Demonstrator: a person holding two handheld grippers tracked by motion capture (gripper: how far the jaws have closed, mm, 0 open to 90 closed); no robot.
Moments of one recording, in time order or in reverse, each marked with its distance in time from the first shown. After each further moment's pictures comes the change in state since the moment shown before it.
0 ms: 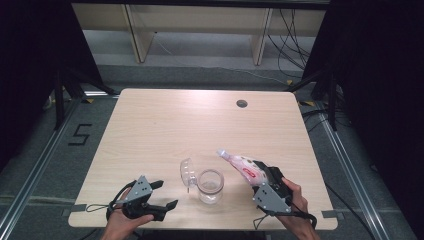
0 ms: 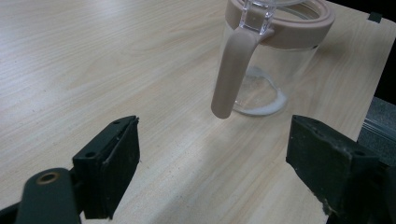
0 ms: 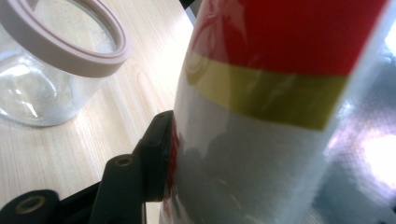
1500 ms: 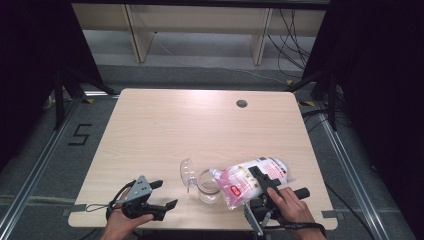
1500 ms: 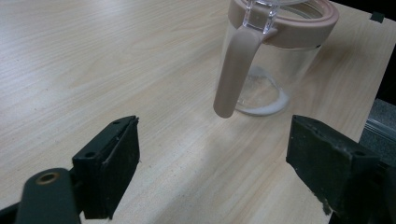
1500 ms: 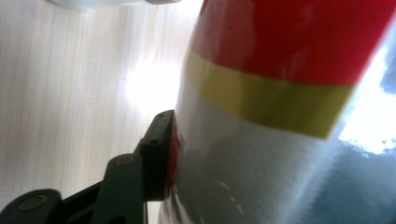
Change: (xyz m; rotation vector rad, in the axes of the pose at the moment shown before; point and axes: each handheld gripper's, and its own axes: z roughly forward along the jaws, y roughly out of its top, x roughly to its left) left arm 0.002 0.000 0.000 0.003 0.006 0.025; right arm 0.022 0.022 -0.008 0.212 -0.034 -0.569
